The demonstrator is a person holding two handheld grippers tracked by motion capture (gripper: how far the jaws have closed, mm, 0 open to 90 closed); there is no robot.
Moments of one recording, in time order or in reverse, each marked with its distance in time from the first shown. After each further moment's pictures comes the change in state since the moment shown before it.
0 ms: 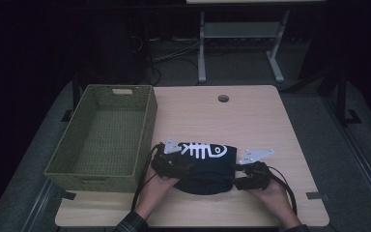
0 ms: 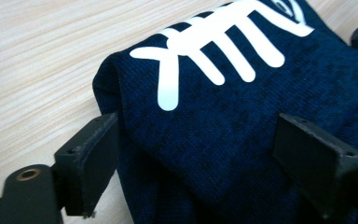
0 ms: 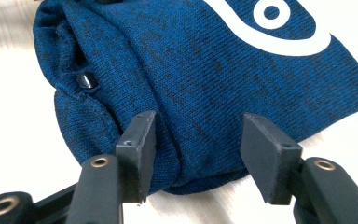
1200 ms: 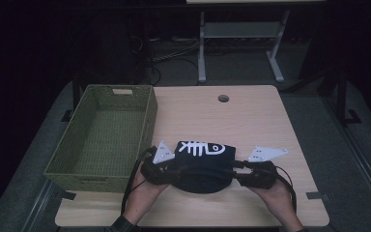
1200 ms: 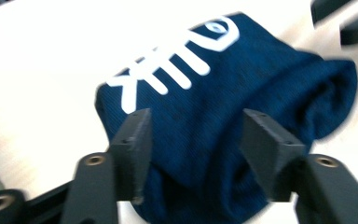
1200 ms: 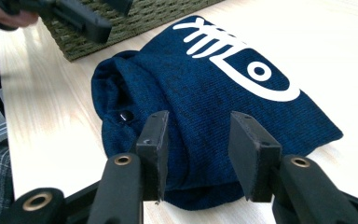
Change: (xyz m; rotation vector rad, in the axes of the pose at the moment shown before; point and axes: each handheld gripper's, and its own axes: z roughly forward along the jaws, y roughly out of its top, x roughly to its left) left arm -0.009 0.006 -0.053 -0.068 -0.027 0.139; right arm 0.011 0.013 -0.029 -0.160 0.011 0.012
